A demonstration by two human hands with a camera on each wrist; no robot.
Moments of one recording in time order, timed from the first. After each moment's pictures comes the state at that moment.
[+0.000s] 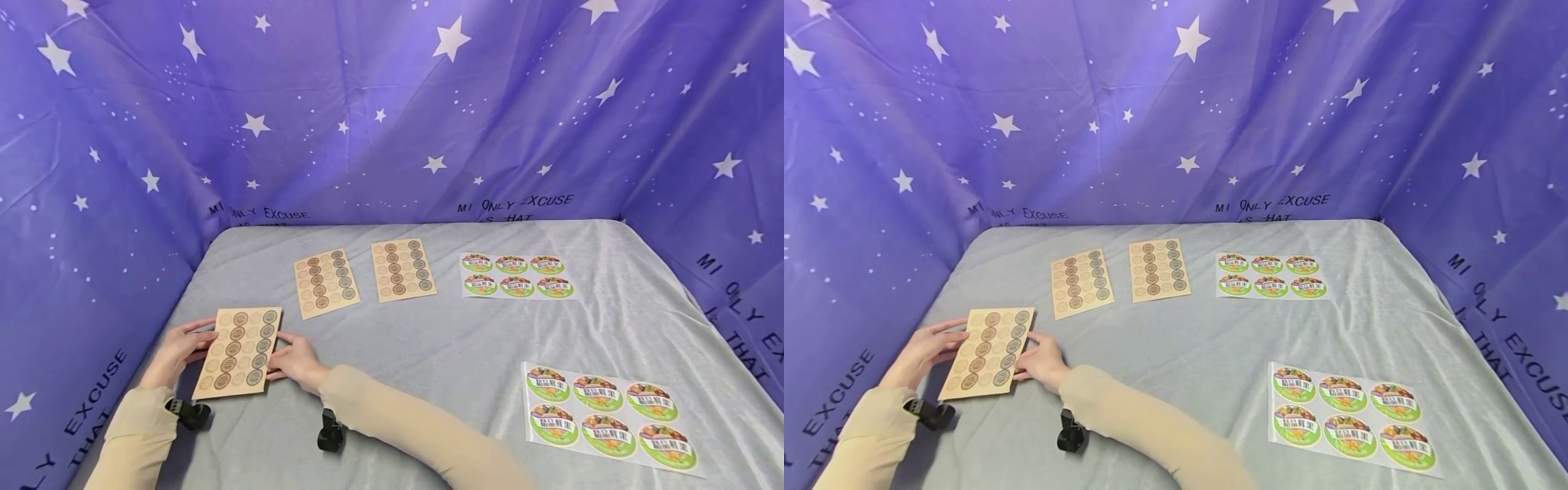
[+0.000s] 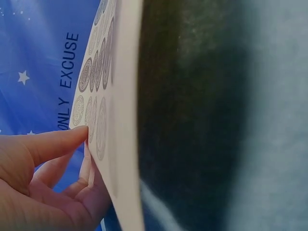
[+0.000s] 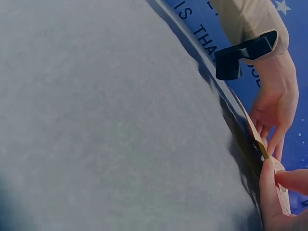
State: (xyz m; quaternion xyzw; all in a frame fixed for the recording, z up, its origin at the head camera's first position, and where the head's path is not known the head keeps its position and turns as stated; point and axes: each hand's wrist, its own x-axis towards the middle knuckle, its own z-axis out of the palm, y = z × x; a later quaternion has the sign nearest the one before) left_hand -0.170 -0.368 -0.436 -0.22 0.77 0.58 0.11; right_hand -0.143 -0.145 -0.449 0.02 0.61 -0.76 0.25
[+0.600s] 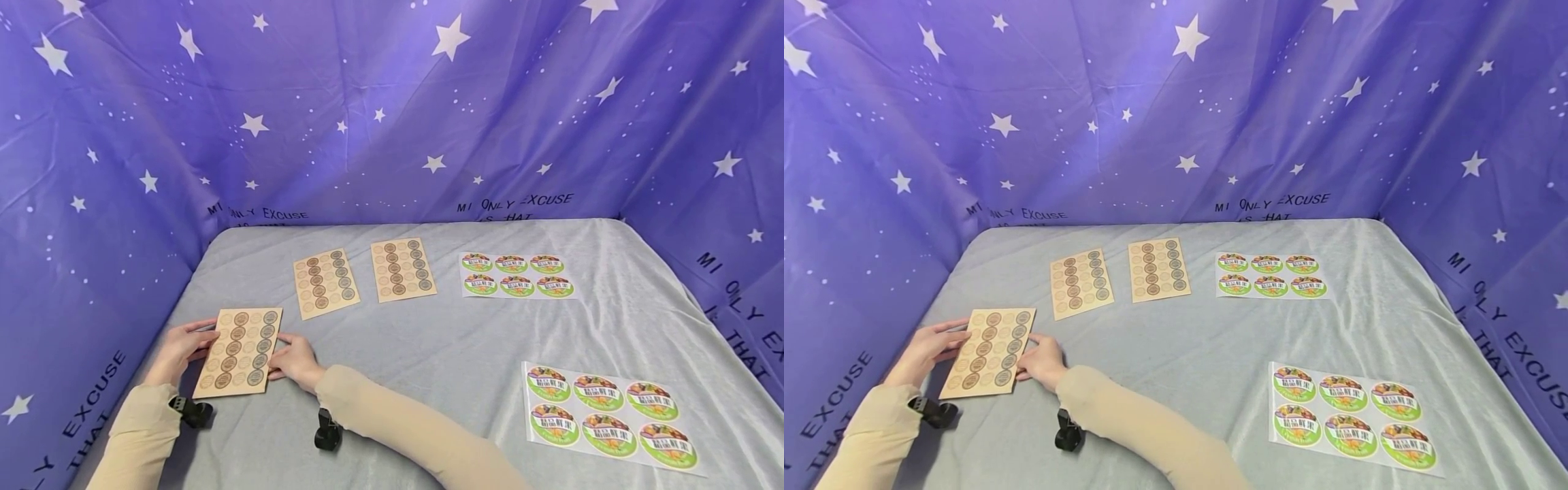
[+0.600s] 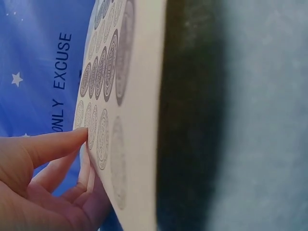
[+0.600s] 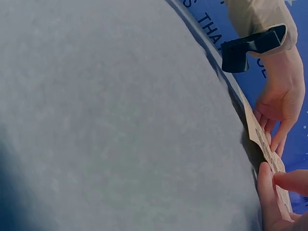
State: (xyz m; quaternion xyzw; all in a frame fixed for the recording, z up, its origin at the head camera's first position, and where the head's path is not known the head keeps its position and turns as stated) left_hand -0.173 -0.363 -0.435 -0.24 0.79 0.55 0.10; right_hand -0.145 -0.150 -0.453 0.01 0.65 -0.72 0.22
